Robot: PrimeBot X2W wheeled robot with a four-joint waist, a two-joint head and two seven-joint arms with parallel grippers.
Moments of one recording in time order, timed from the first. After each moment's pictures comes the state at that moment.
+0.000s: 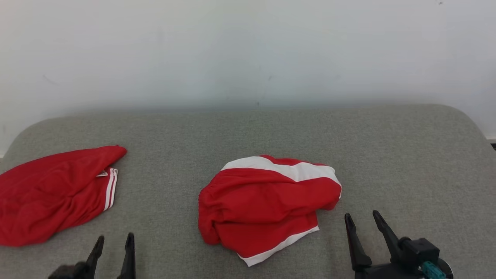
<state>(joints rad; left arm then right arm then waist) 0.02 0.18 -0.02 0.30 -0.35 -0.13 -0.25 -0.01 -0.05 0.06 0.26 0.16 0.13 -0.20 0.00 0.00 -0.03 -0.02</state>
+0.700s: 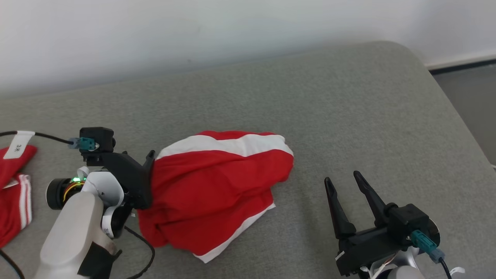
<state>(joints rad) -0.65 0.21 -0.21 0.65 -0.46 -0.10 0.32 -0.13 -0.06 0.15 0.13 0.15 0.13 -0.11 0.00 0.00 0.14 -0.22</state>
